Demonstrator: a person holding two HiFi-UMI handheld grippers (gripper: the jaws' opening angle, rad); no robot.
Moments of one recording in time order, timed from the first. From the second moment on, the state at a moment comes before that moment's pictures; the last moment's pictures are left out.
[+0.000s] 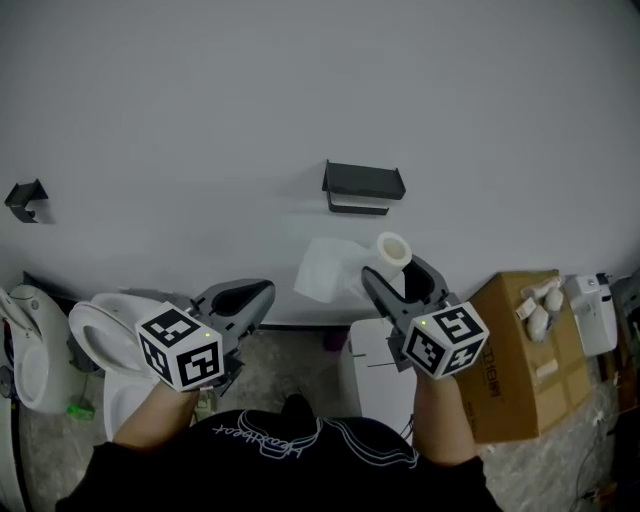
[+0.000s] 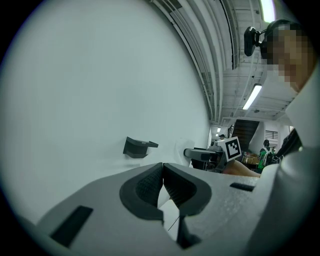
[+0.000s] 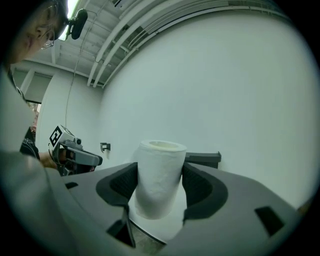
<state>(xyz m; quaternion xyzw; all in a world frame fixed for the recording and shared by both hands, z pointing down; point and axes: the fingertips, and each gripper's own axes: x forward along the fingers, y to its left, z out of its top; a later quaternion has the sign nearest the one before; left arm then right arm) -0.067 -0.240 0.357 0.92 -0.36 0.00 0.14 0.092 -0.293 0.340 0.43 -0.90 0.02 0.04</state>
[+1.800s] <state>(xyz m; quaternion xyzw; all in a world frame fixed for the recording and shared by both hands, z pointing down) -0.065 -0.302 0.369 0.92 -0.35 -0.01 0.16 0.107 -0.353 0.338 0.45 -0.89 0.03 0.04</state>
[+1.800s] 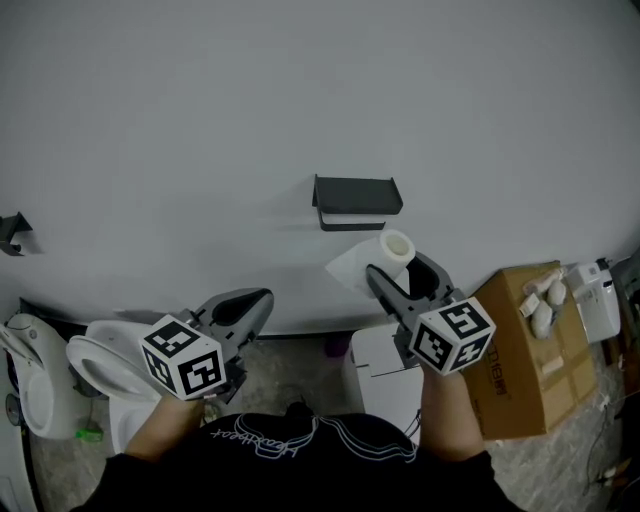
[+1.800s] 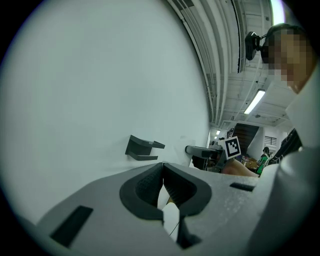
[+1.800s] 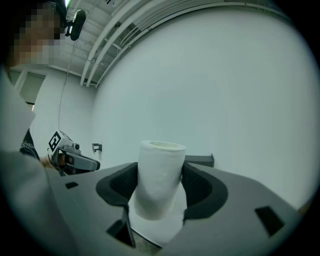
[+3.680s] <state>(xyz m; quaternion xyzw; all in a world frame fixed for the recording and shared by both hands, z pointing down) -0.125 -0.411 0.378 0.90 -0.39 -0.04 0.19 0.090 -0.527 0.303 0.49 -0.87 -0.03 0.09</state>
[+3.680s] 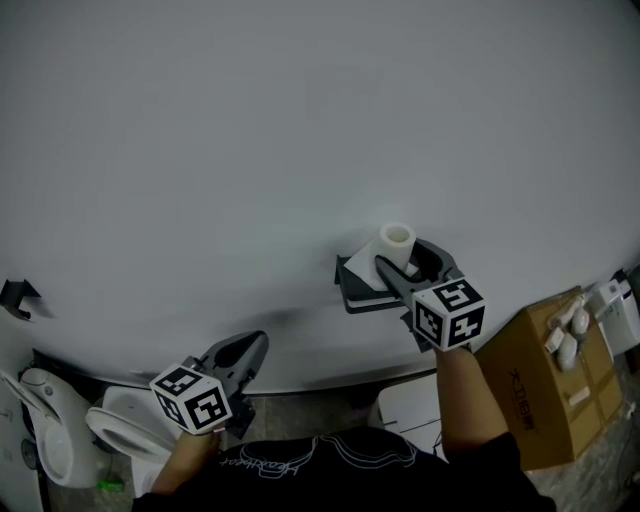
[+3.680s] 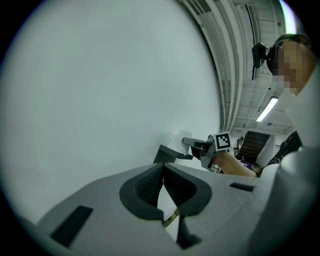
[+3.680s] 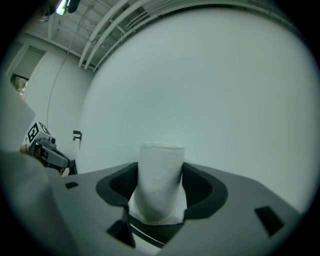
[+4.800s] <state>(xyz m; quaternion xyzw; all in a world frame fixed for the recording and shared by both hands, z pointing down) -0.122 -0.337 0.336 0.91 -0.38 -0.05 0.15 0.055 -0.387 0.246 0.42 -0.90 -0.04 -0.08</state>
